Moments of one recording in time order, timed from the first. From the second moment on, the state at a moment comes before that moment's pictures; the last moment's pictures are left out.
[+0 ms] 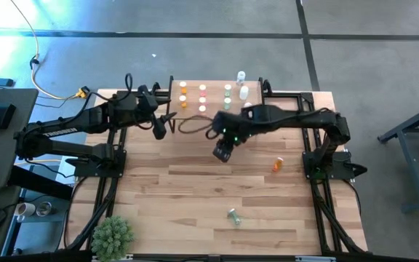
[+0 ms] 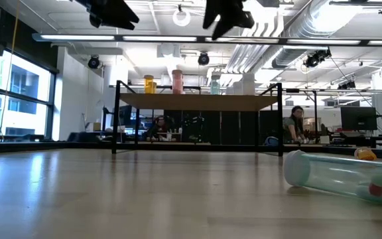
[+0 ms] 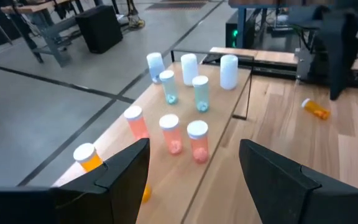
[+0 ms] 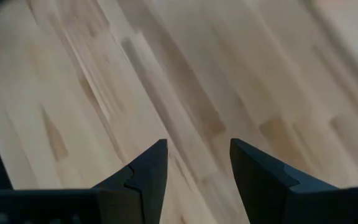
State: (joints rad) left arm 0.36 0.90 0.91 -0.37 -0.27 0.06; right arm -0.01 1.80 1.88 -1.15 0.05 0.50
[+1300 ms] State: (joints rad) left arm 0.36 0.90 0.91 -0.38 -0.28 0.08; right arm 0.13 1.34 0.94 -1.11 0.13 1.52
